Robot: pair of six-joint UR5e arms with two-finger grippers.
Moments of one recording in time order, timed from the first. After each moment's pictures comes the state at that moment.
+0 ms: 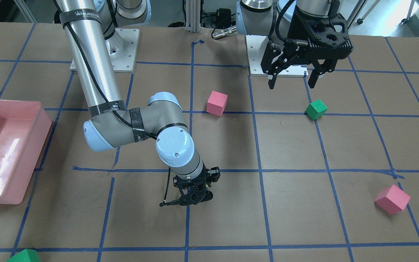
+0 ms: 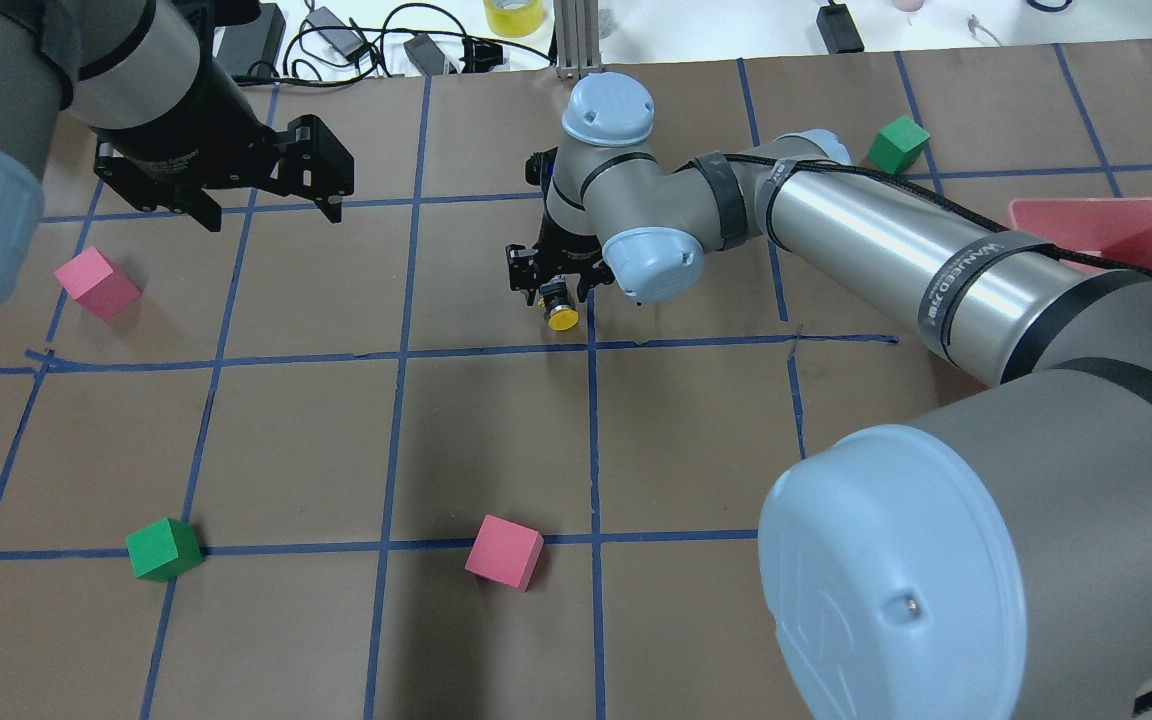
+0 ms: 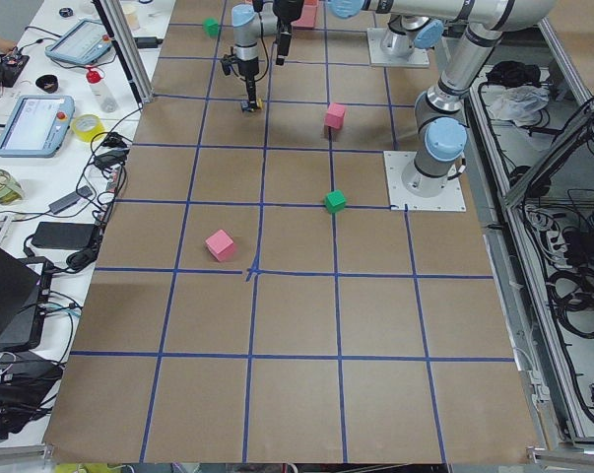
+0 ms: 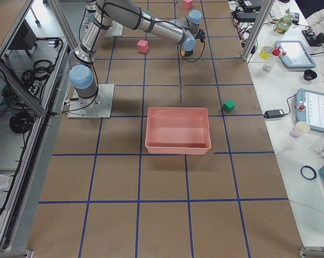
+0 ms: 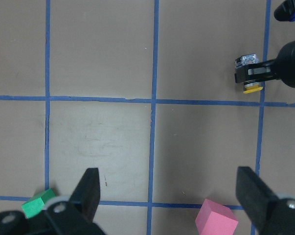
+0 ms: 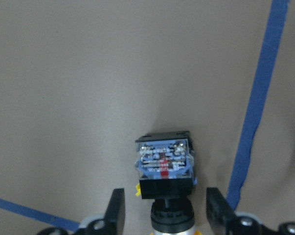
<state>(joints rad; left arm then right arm) -1.62 -1.49 -1.61 -1.43 1.61 -0.10 1.90 -0.91 1.47 -2.20 -1.34 0.18</state>
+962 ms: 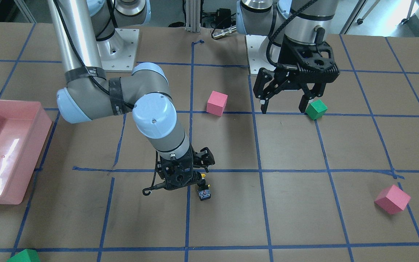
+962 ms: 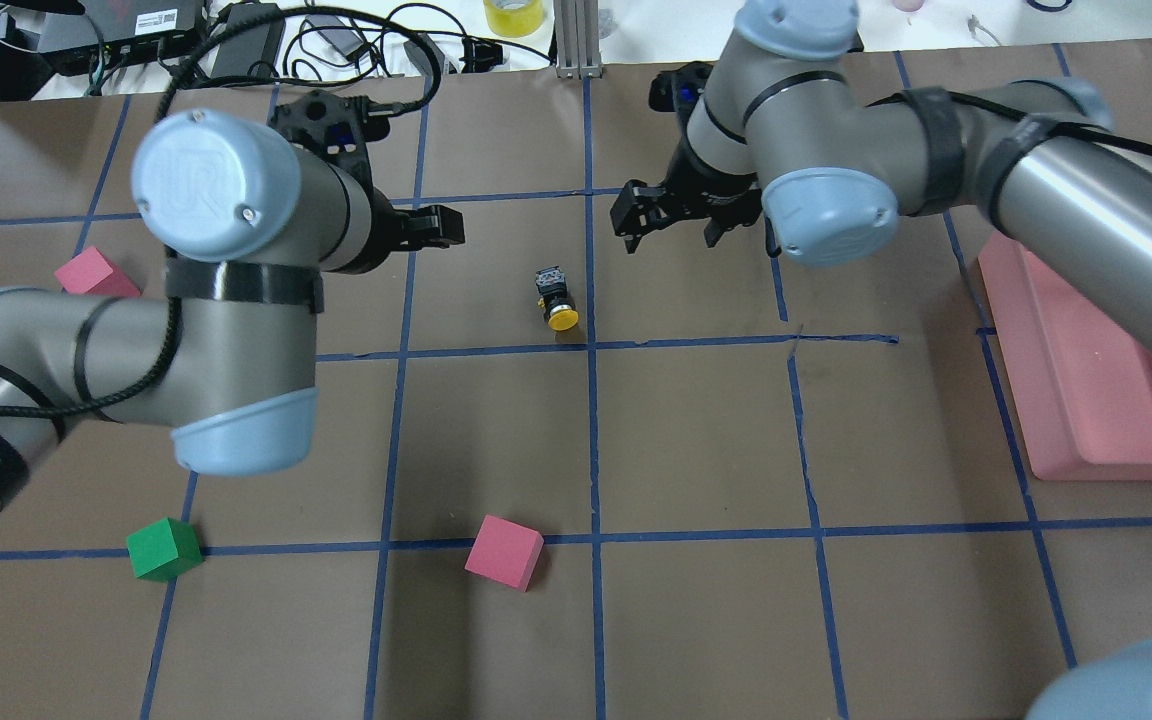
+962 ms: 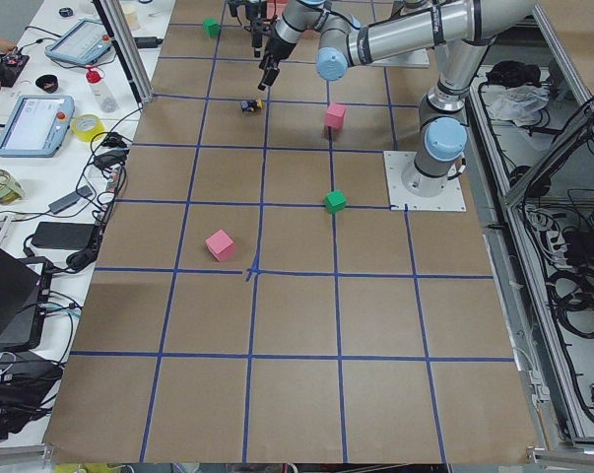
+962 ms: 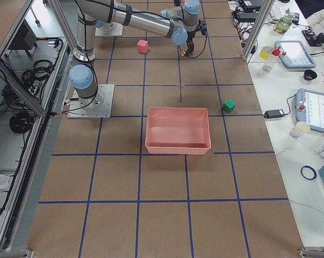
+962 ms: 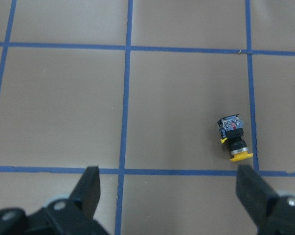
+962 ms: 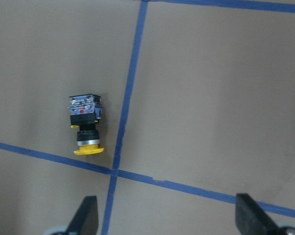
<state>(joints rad) -1.73 -1.62 -2.04 -0.51 1.63 -0.19 1.68 -1.27 1.66 -2.06 -1.36 -0.03</state>
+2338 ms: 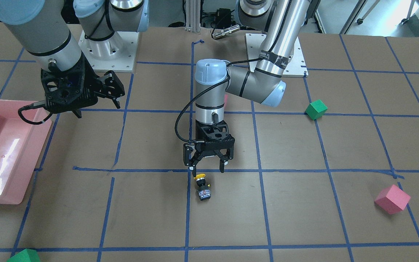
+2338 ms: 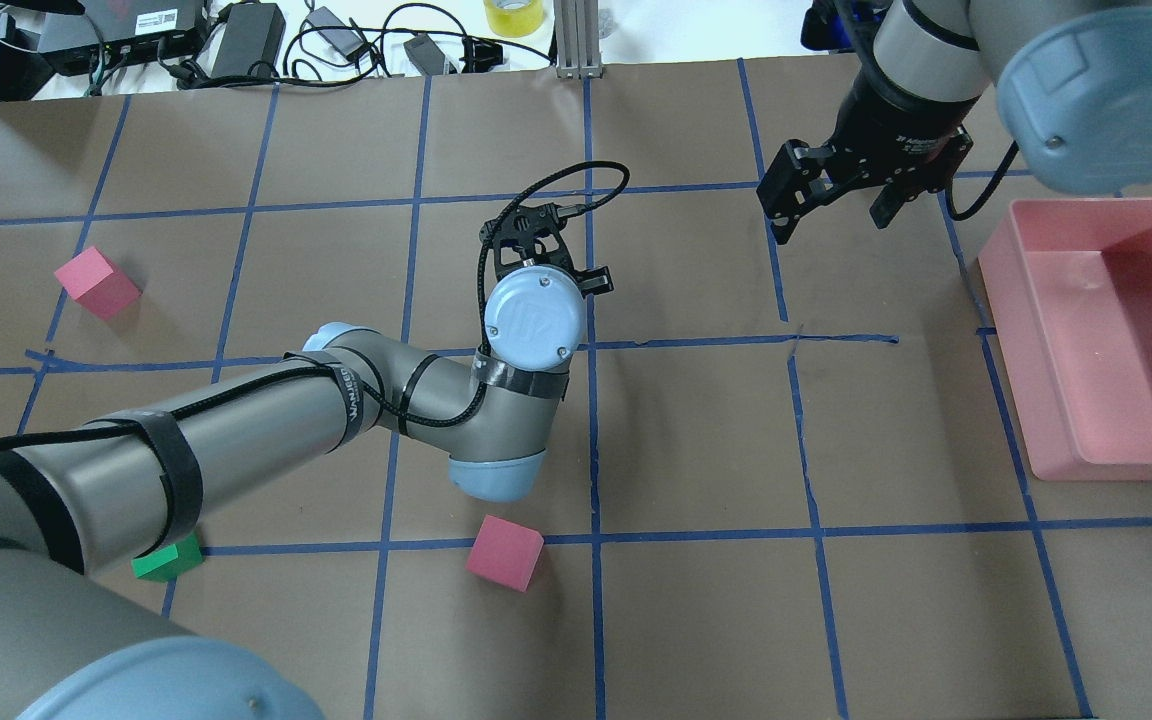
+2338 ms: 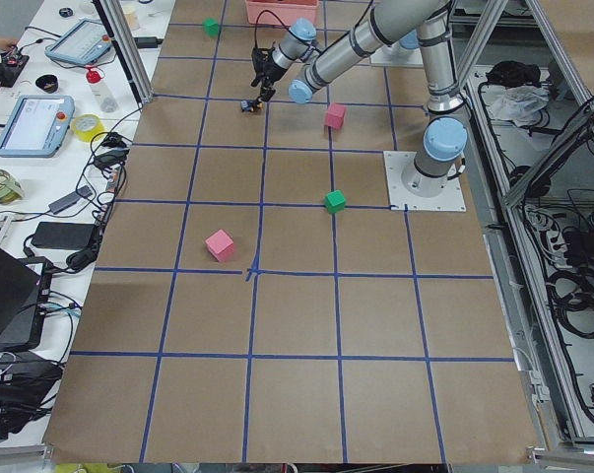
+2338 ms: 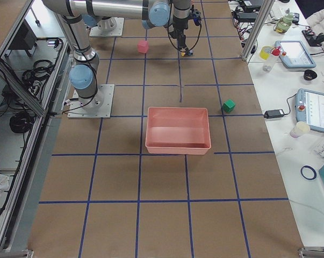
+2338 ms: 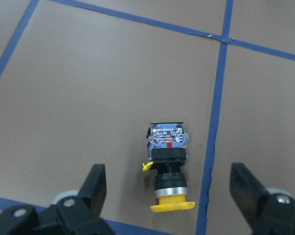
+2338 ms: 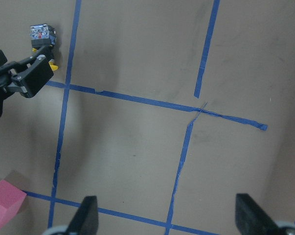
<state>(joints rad) -1.99 -2.11 -1.93 -0.11 1.84 -0.59 1.57 -1.52 1.59 -1.65 -1.47 -0.14</state>
